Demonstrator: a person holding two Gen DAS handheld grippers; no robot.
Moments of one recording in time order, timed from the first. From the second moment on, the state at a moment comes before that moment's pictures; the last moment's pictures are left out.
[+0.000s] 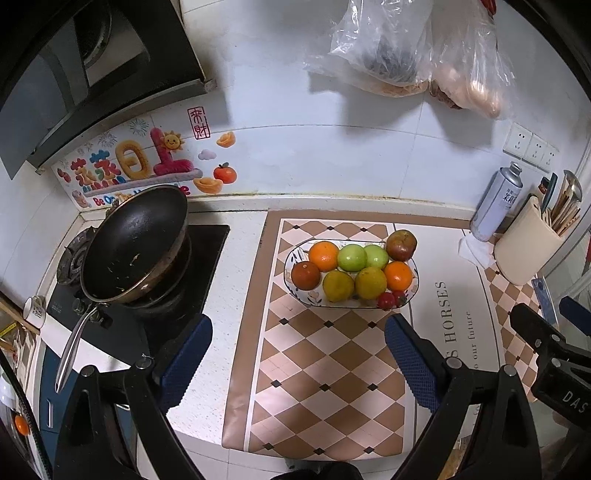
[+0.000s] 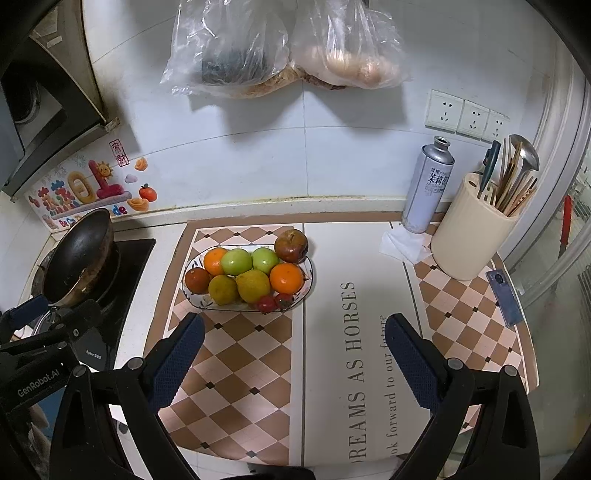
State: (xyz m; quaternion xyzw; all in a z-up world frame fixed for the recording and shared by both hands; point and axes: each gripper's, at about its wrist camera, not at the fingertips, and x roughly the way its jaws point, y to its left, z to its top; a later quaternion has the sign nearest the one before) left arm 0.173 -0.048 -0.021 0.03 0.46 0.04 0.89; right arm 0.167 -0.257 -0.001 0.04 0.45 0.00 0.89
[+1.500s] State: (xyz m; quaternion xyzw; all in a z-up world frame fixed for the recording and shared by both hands) left arm 0.154 -0.047 -0.009 0.03 0.44 0.04 0.90; right arm 0.152 -0.256 0.007 0.03 0.45 0.00 0.89
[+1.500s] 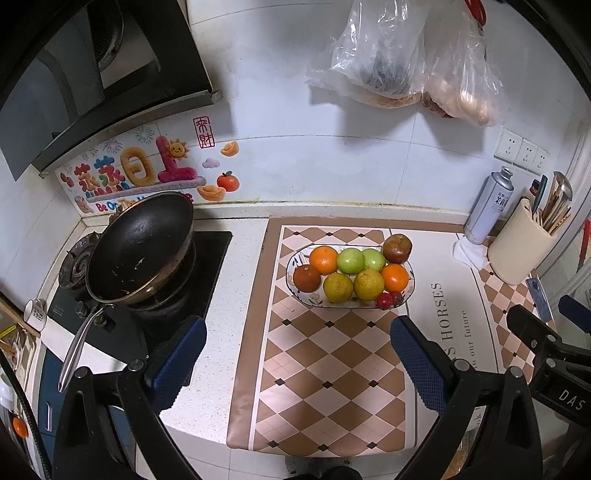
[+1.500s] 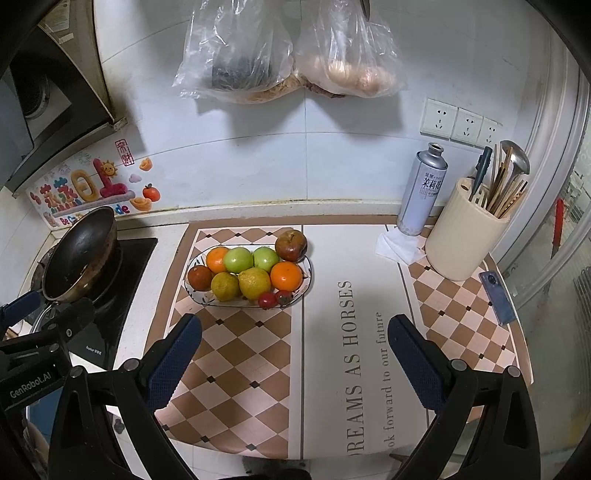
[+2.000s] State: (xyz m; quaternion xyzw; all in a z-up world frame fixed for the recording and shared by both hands) left arm 0.150 -0.048 -0.005 0.03 0.44 0.03 0.90; right arm 0.145 -0.255 0.011 0.03 0.44 0.00 0.90
